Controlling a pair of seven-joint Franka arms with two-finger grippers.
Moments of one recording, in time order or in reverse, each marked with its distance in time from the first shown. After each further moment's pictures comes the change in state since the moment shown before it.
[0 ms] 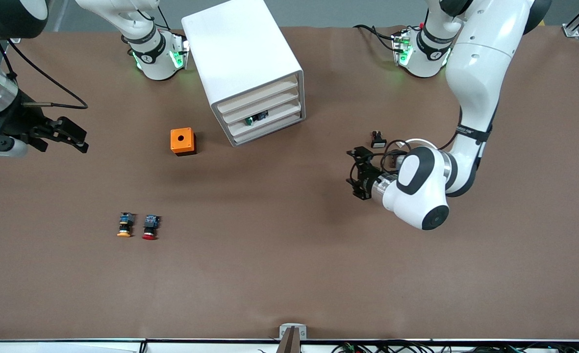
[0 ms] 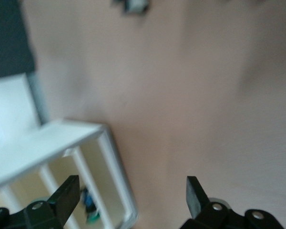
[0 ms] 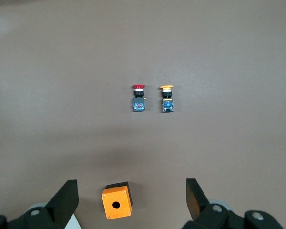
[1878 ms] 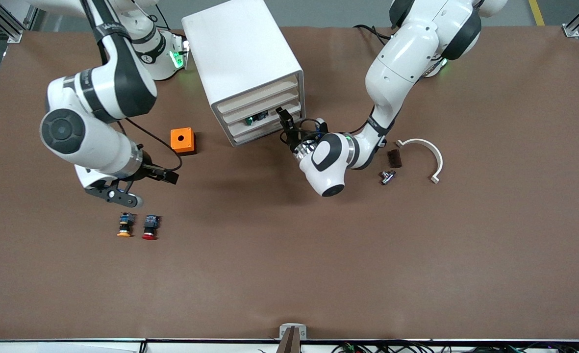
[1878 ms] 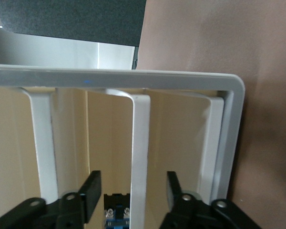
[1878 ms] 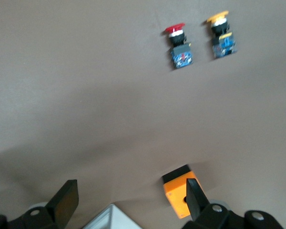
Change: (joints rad) left arm -0.336 0.215 -0.014 0.002 -0.355 -0.031 -0.319; right arm 0.238 0.286 0.011 0.003 0.003 0.077 0.557
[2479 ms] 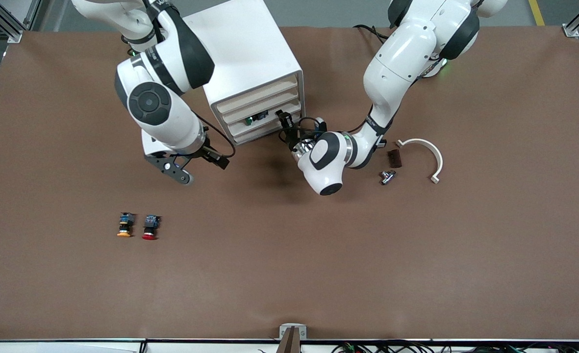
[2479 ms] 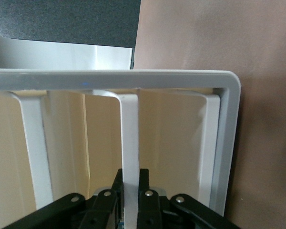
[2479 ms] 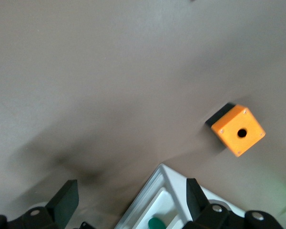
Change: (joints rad) left arm -0.003 0.003 0.007 0.001 0.000 0.002 0.030; right arm 0.196 0.011 0.003 -0.003 0.052 0.010 0.433
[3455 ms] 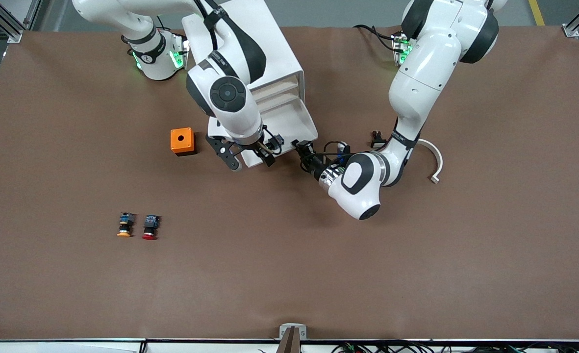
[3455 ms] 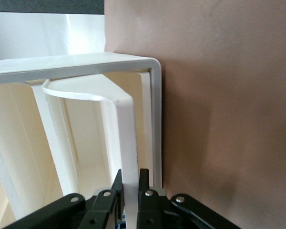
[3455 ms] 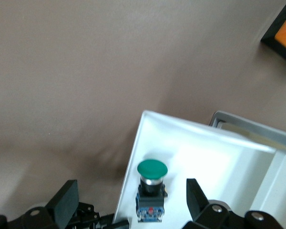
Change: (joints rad) left arm 0.119 0.000 0.070 0.054 0.000 0.027 0.114; right arm 0.200 0.104 0.000 -0.055 0.011 0.256 0.445
